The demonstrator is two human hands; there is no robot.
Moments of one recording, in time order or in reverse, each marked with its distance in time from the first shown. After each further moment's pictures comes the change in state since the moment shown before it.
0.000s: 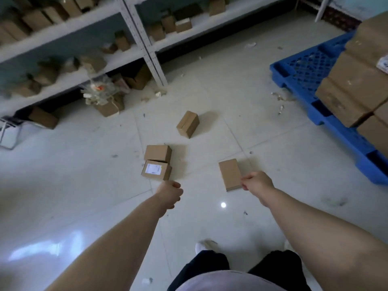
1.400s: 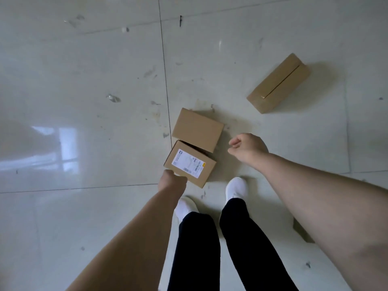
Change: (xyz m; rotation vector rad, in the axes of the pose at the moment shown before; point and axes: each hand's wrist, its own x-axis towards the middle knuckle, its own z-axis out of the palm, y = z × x) left_hand 0.622 -0.110 -0.195 -0.283 0.092 -0.585; right_hand 0.493 -0.232 0.498 -0.700 -0.361 -0.036
